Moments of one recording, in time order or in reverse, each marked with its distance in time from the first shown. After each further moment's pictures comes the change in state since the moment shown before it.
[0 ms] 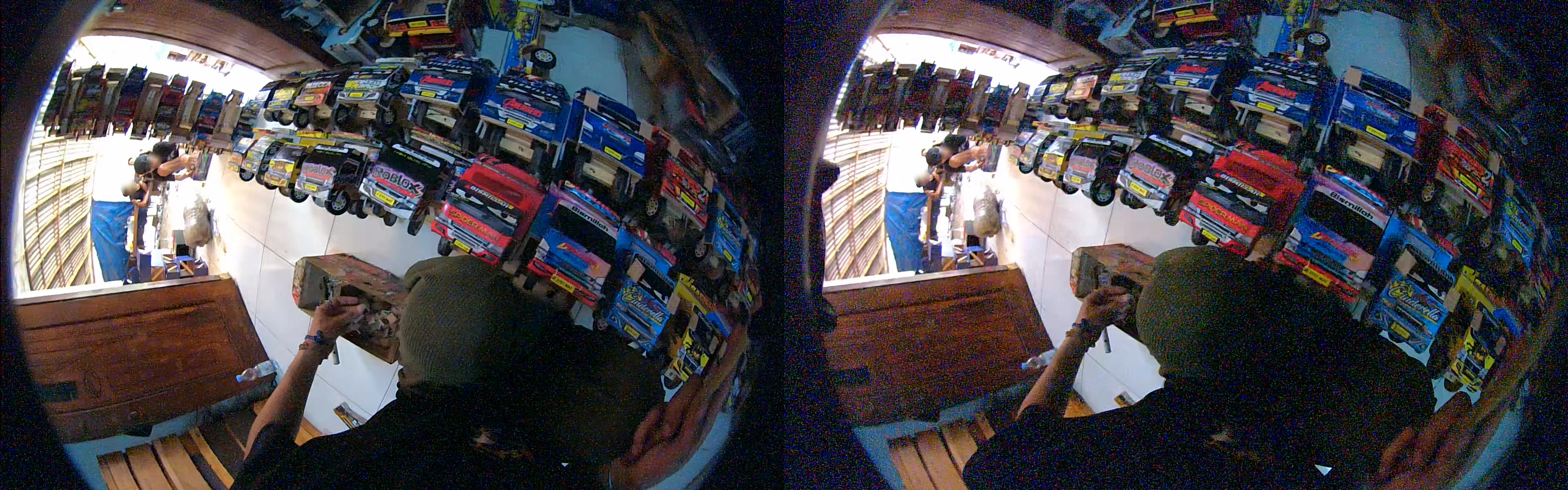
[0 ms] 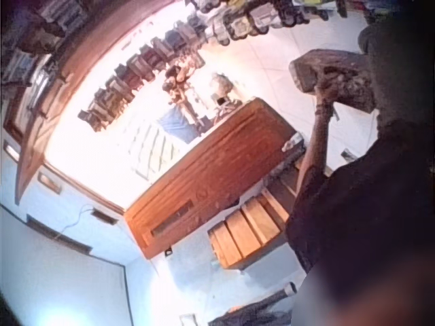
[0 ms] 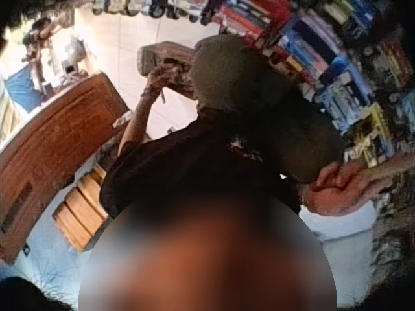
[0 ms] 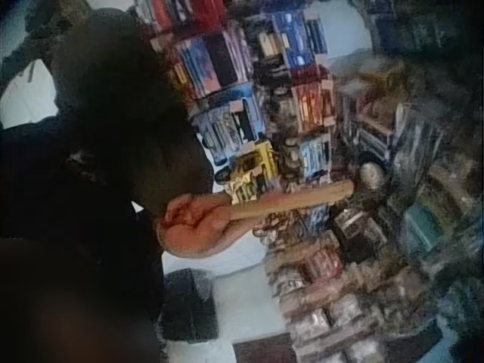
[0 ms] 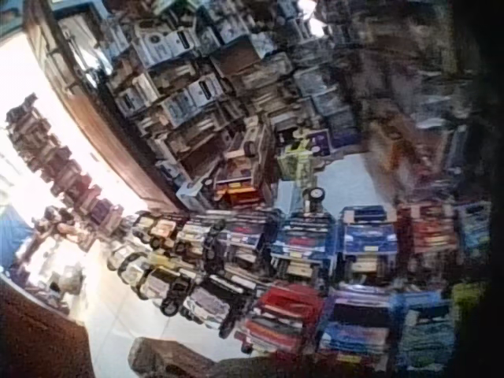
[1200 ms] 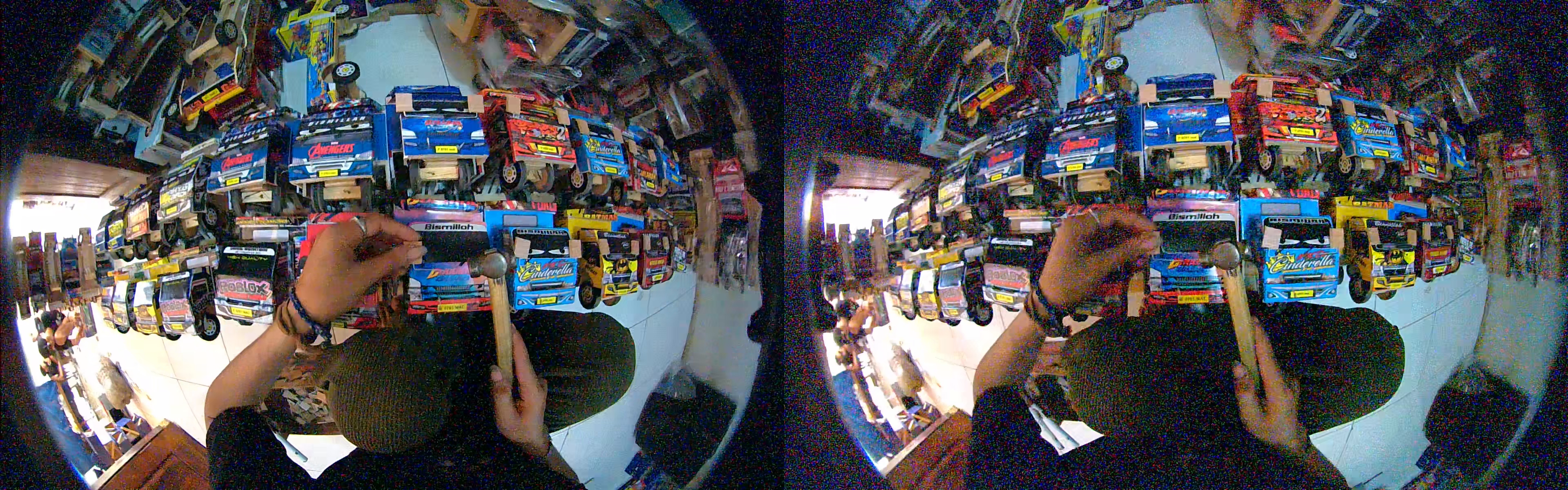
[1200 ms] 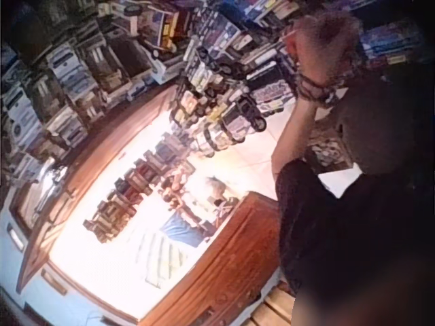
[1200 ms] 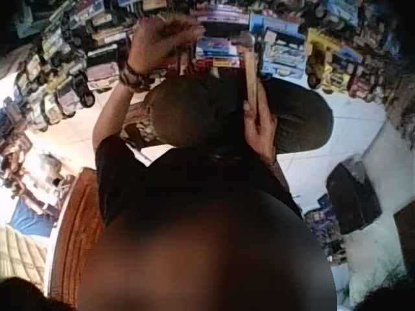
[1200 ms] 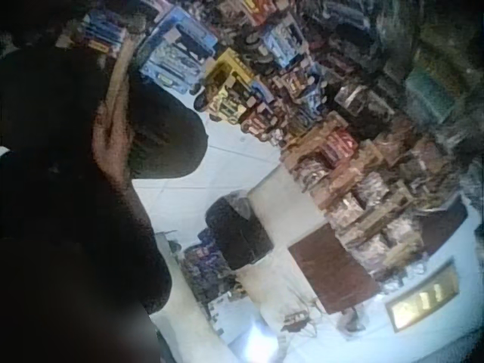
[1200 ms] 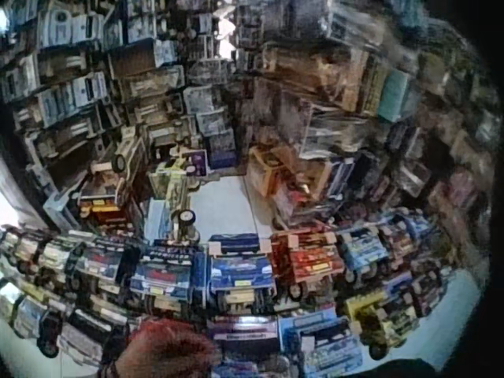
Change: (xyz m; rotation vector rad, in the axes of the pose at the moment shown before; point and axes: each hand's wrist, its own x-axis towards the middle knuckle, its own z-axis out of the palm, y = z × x) left_hand 0.038 0.269 0.222 0.231 -0.896 0.795; right_hand -0.061 0.087 0.050 -0.597 -0.211 0.289
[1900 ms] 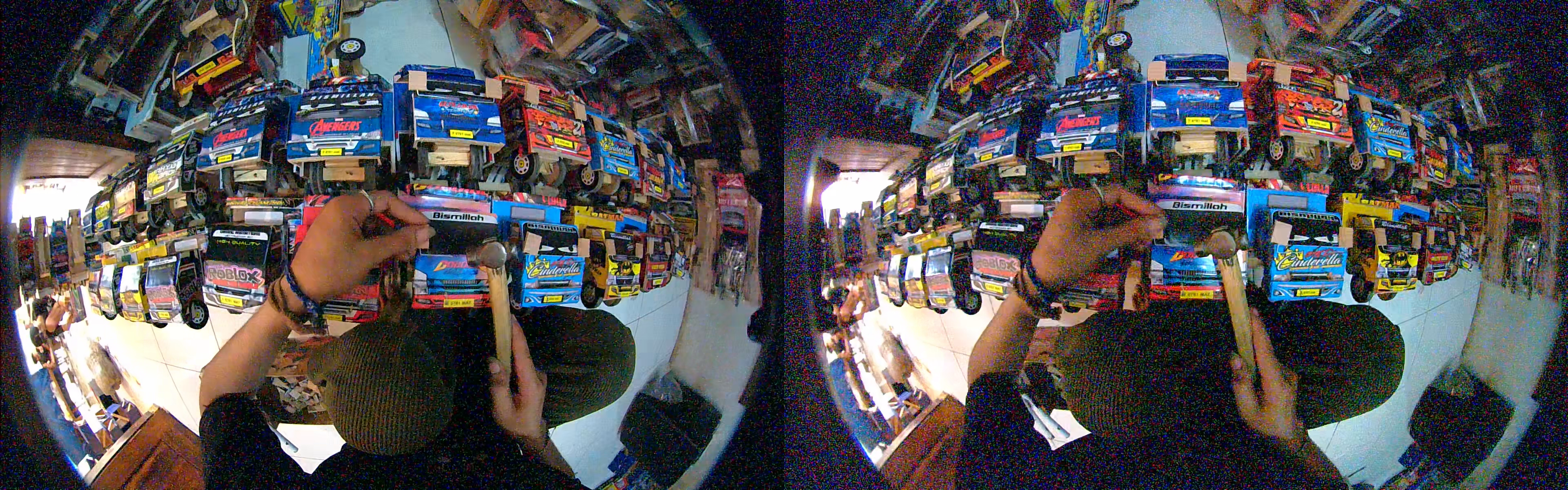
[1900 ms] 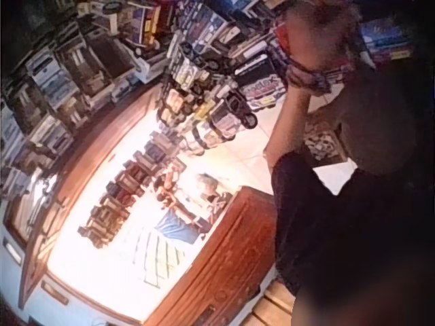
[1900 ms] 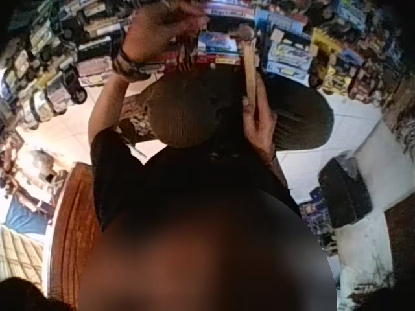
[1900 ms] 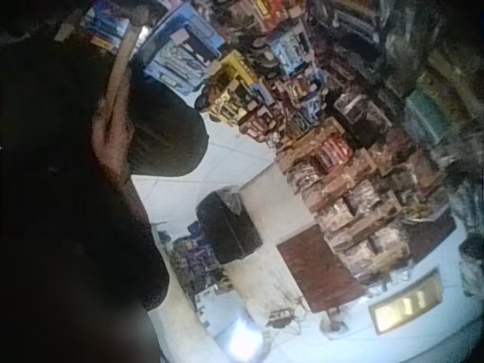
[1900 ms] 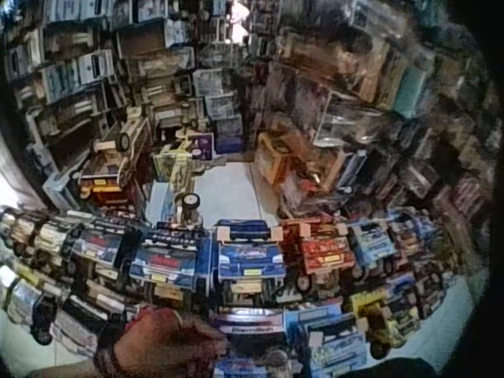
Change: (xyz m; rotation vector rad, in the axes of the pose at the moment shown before) left_hand 0.012 0.000 -0.005 -0.012 -0.019 -0.023; right_hand 0.010 0.002 0.006 -0.153 0.026 -0.065
